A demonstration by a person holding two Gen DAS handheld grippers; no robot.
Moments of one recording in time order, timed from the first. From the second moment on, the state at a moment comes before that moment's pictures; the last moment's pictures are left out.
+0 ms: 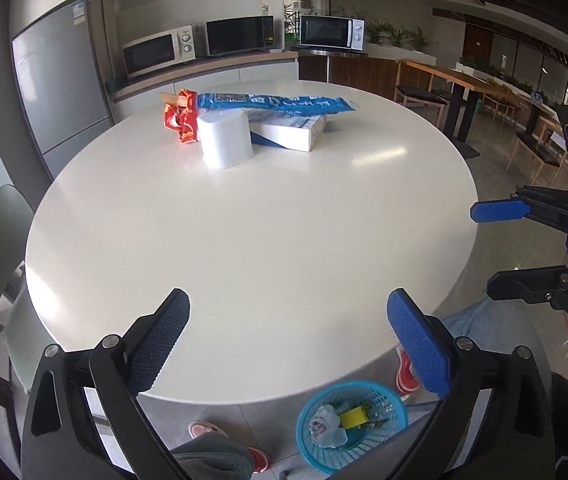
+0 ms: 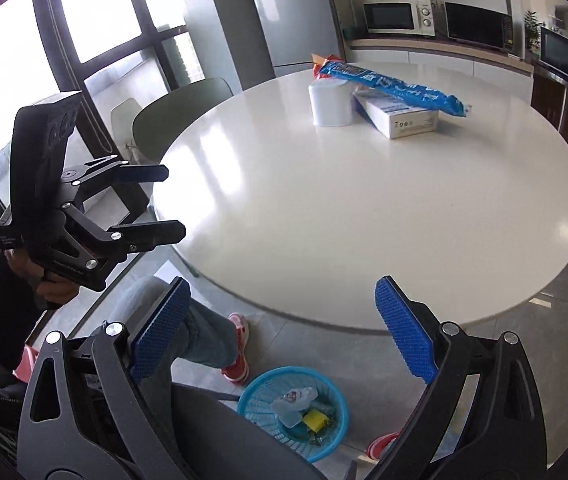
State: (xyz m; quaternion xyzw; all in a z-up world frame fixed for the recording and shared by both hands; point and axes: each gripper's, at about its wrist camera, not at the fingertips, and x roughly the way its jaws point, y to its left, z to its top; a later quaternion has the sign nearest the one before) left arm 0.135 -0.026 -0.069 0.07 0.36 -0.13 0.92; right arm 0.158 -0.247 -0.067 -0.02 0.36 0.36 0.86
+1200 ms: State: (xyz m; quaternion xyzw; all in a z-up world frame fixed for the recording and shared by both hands) left arm 0.350 -0.014 -0.076 0.01 0.39 -0.01 0.92; right arm 0.416 -0.171 -0.045 -0.15 0.34 0.28 0.88
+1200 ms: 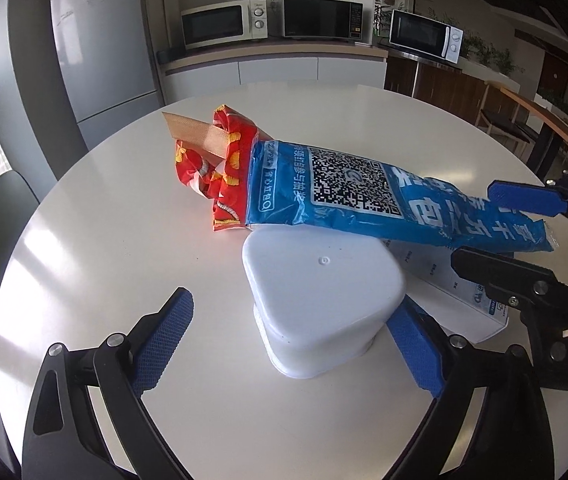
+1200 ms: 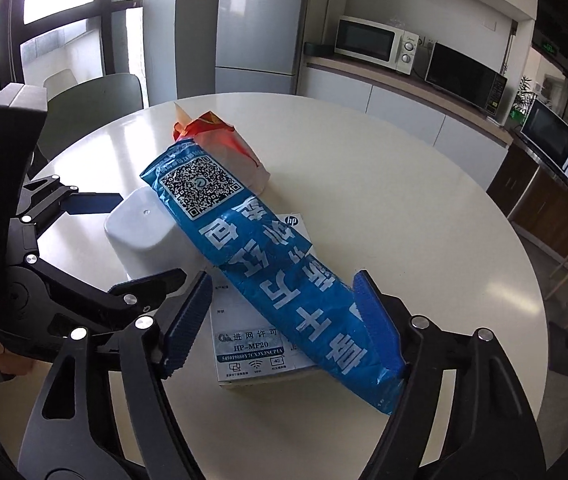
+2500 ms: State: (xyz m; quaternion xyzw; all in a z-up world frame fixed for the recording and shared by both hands) left arm 0.219 -0.015 -0.045 0.02 0.37 -0.04 0.93; right arm 0.263 -0.229 -0.042 0.00 0.34 0.32 0.88
